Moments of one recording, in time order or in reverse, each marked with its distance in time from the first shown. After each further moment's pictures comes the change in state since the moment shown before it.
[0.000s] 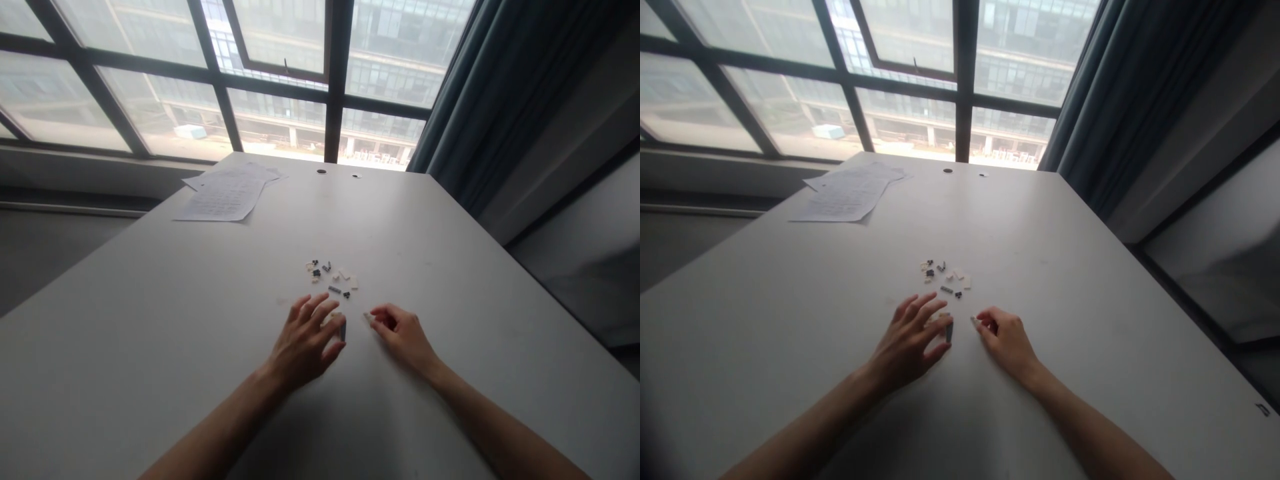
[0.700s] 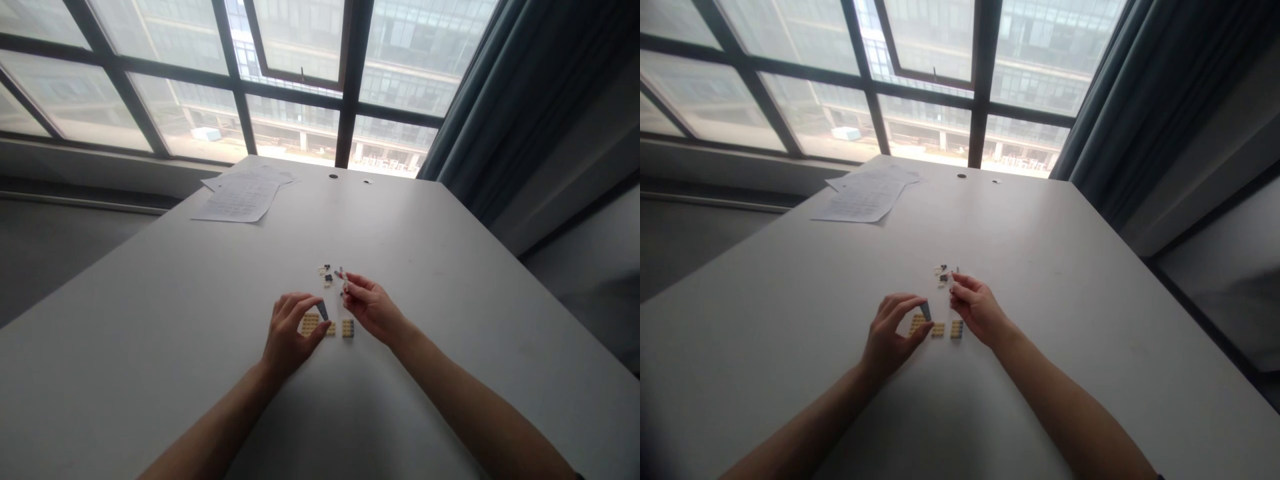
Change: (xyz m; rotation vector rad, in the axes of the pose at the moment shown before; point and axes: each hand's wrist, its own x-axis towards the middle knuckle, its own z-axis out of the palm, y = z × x) left_hand -0.013 -0.036 -0.002 -0.147 0.396 -0.222; right_hand 0.071 -0.049 0.059 1.024 -0.260 0.144
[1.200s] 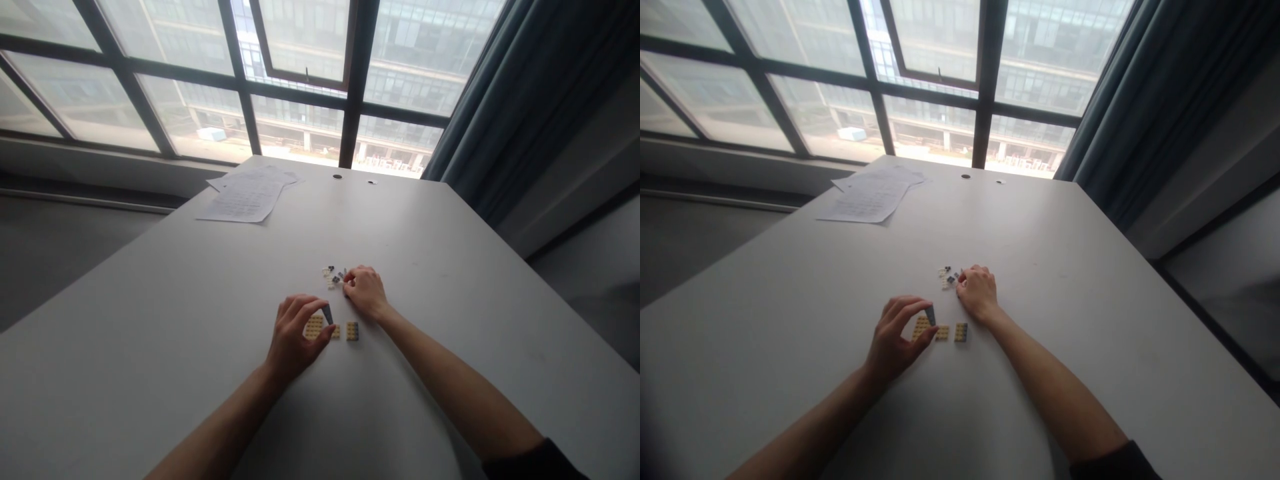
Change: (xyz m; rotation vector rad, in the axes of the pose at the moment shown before) left_hand 0.000 0.000 -0.001 0.008 -0.026 -0.006; right_hand 0.051 0.008 -0.012 -1.579 0.238 -0.311
